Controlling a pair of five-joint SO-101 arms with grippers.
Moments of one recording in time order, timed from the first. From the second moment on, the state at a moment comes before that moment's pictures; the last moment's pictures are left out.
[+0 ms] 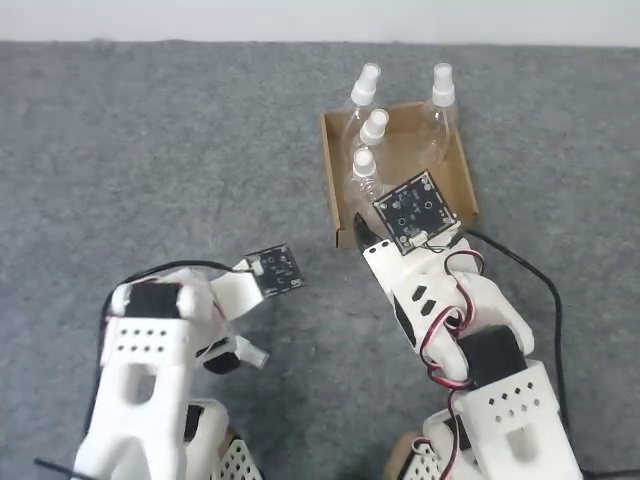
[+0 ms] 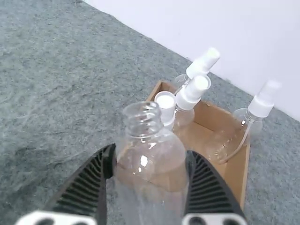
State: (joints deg) left arm -3.9 -46.0 61.1 81.1 -57.2; right arm -25.1 -63.1 53.9 44.7 13.1
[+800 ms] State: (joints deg) left arm 3.6 -22.5 61.0 66.2 -57.2; right arm -25.1 -63.1 53.9 44.7 13.1
